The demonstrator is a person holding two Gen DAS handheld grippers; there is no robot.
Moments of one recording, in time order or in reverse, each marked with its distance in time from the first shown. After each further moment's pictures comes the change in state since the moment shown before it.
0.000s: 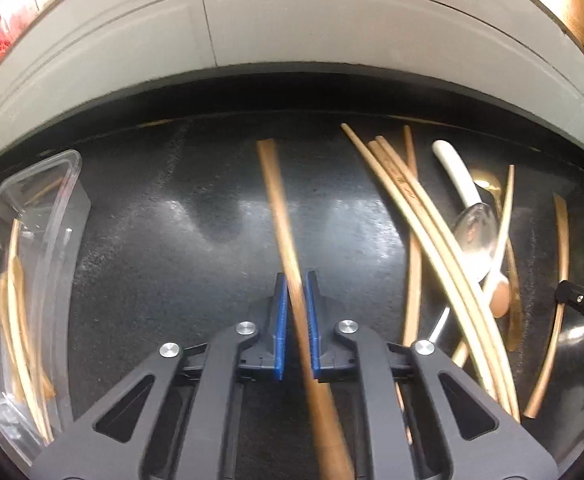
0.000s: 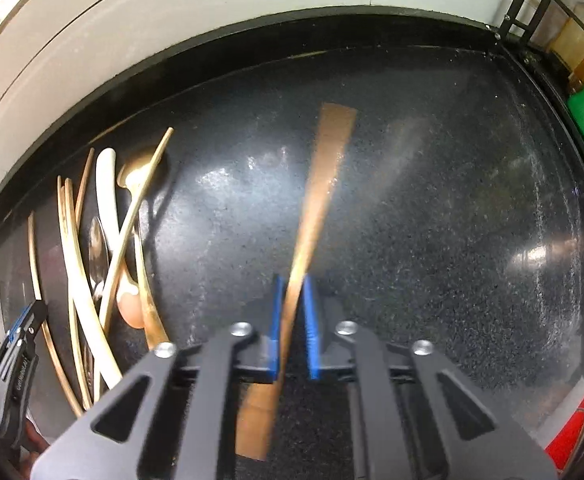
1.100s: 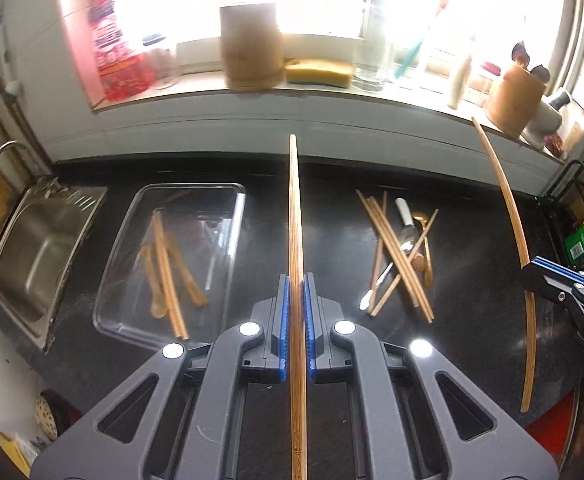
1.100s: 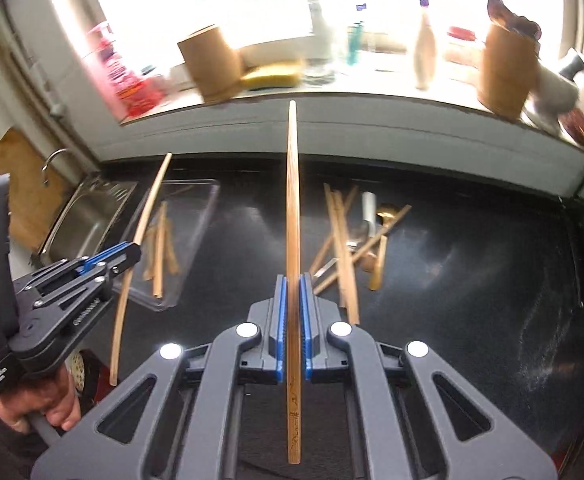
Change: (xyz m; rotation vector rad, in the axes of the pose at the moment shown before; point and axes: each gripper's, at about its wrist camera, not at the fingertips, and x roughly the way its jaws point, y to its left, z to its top) left arm -0.259 0.062 -0.049 -0.087 -0.145 0.044; right arm -0.251 0.067 -0.107 -0.501 -0.228 0.409
